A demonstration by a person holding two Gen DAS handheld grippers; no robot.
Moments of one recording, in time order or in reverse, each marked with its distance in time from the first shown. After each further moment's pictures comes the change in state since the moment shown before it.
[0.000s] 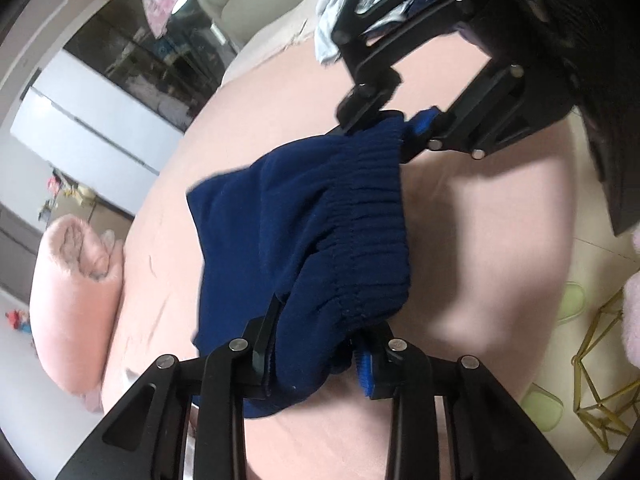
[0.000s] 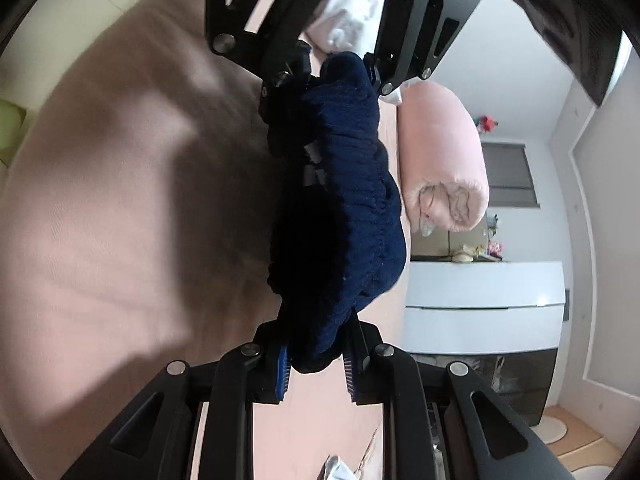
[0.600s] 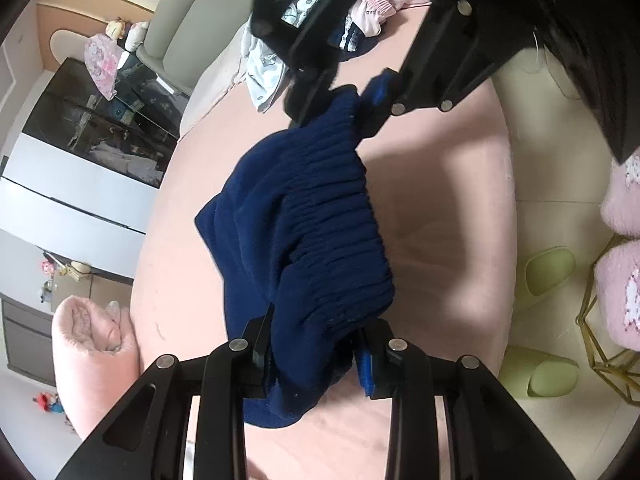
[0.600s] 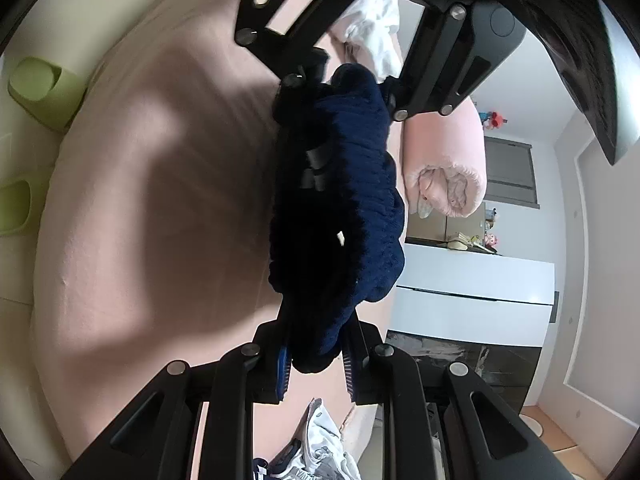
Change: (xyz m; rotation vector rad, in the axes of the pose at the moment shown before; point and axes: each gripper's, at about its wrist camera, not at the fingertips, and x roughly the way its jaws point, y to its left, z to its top) left arm -0.037 -0.047 0.027 0.239 -0.030 -0.017; right arm -0.075 0.017 -0.019 -0.074 0.068 0.010
